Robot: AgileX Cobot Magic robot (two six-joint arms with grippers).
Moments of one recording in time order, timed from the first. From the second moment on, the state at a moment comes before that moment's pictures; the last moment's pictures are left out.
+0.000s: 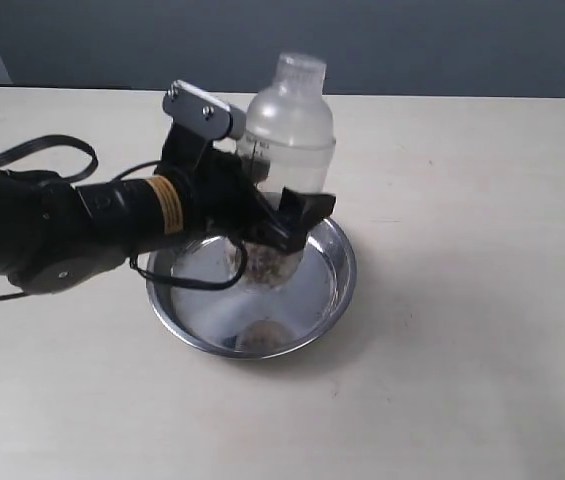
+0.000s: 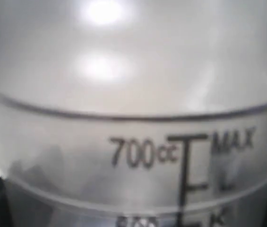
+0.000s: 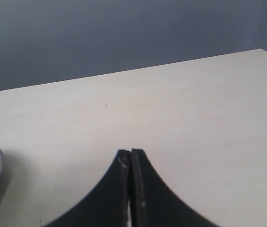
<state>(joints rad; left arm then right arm) -0.50 1.71 -0.74 0.42 -0.59 -0.47 -0.08 0.00 0.00 0.22 0.31 -0.04</state>
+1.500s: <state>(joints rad) -0.41 2.07 -0.73 0.49 -1.17 -0.29 -0.08 0.00 0.00 0.22 0.31 -0.04</state>
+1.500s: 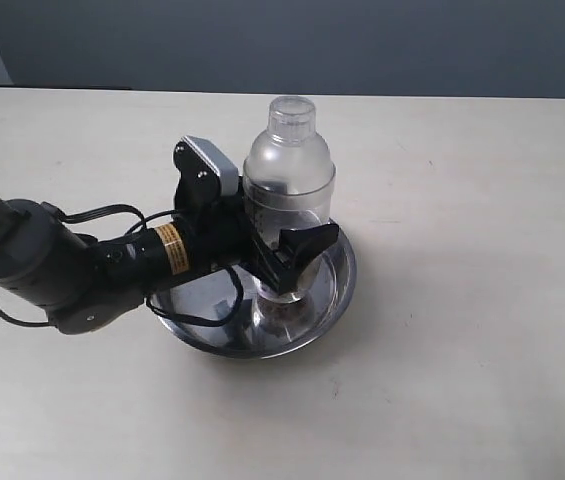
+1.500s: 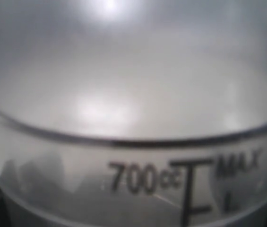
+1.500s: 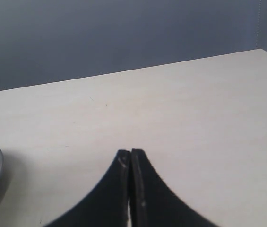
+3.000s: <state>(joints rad) -0.32 1.84 -0.73 0.63 -1.20 -0.33 -0.08 0.00 0.00 0.22 0.31 -0.04</state>
